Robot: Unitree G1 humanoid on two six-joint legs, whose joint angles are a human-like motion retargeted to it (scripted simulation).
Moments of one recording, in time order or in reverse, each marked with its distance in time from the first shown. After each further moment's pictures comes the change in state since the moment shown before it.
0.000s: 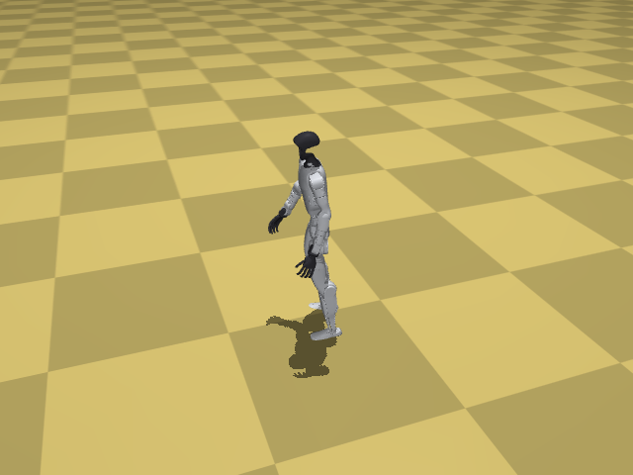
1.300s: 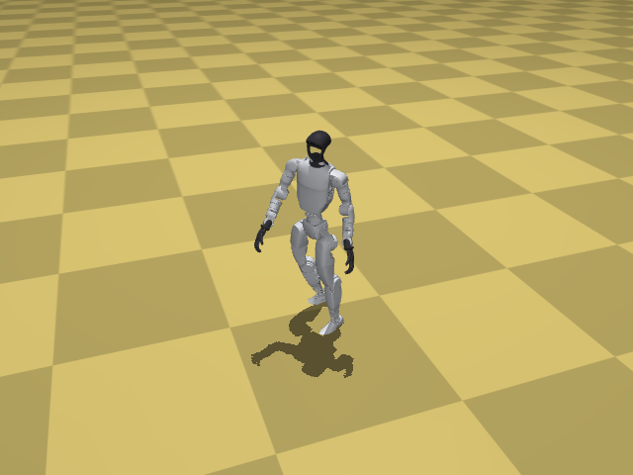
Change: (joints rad) left arm 0.047 -0.017 0.121 -0.026 -0.106 -0.030 0.035; right arm -0.096 0.016 0.092 -0.029 0.013 0.002 0.032; waist 0.210 -0.050 -0.119; left_leg -0.009 0.011 -0.073 -0.029 0.236 -0.041; right_leg 0.160 -0.068 -0.468 0.081 0.370 -0.089
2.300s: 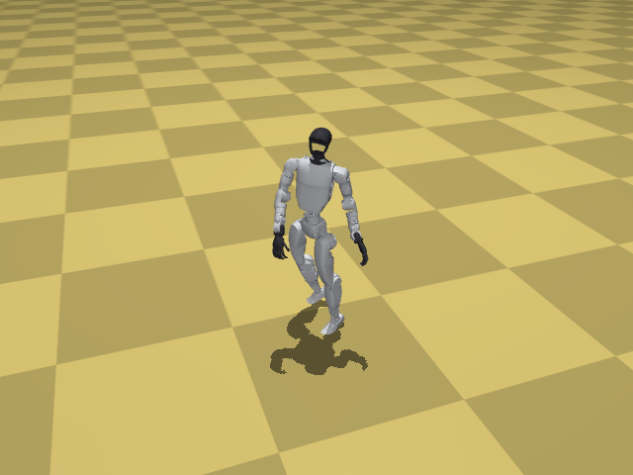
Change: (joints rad) left arm 0.106 -0.008 0.175 0.020 -0.029 -0.007 -0.027; right arm -0.010 0.118 0.231 0.027 -0.240 -0.006 0.191; waist 0.188 -0.042 -0.096; left_leg -0.014 0.006 -0.061 -0.019 0.196 -0.012; right_leg -0.020 0.001 0.073 -0.034 0.228 0.020
